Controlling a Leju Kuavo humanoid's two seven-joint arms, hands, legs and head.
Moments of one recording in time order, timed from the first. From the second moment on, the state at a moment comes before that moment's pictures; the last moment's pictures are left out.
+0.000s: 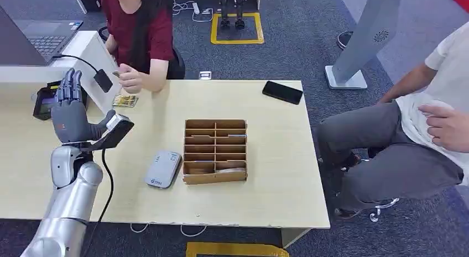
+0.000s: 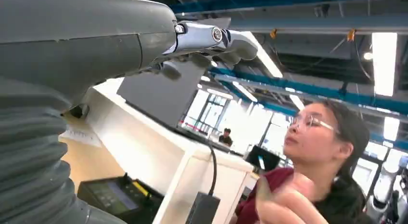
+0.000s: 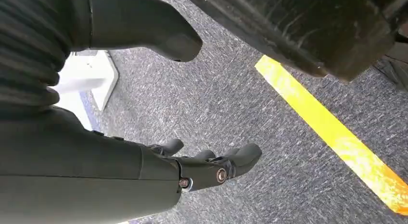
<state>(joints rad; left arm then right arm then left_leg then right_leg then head) -0.51 0.09 -0.02 -0.98 -1.09 0.59 -0.31 -0.04 0.08 -0.52 -0.19 1.50 -0.09 -0.07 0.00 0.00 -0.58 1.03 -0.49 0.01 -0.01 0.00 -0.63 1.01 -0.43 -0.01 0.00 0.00</state>
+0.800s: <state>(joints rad) -0.24 0.23 -0.53 -1.42 -0.96 0.09 -0.39 -0.03 0.08 -0.58 -0.19 1.45 -0.10 -0.08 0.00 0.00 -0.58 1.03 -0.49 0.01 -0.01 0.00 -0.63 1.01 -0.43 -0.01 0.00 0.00</state>
